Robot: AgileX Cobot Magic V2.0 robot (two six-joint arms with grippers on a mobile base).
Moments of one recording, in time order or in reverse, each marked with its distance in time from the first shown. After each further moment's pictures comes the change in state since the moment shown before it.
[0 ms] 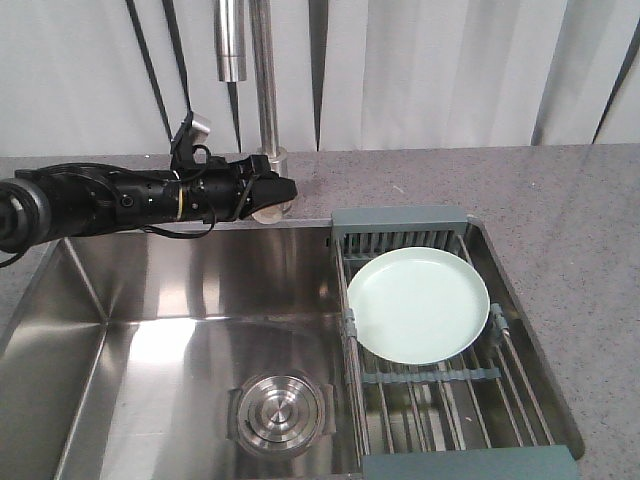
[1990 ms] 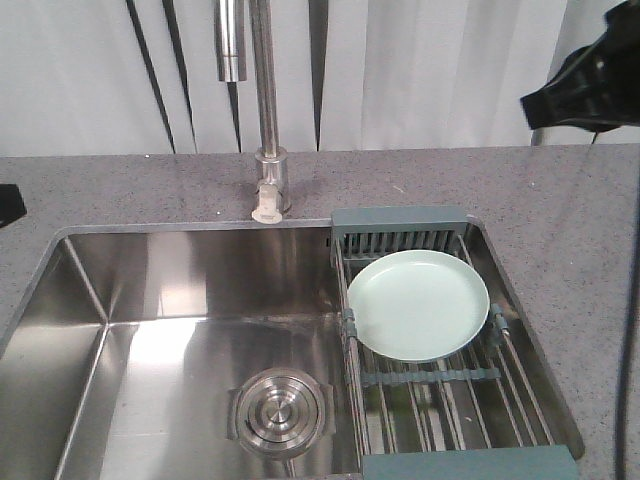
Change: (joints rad) left arm 0.639 -1.167 0.674 0.306 -0.361 0.000; right arm 0.000 0.369 0.002 -0.007 -0.177 0.020
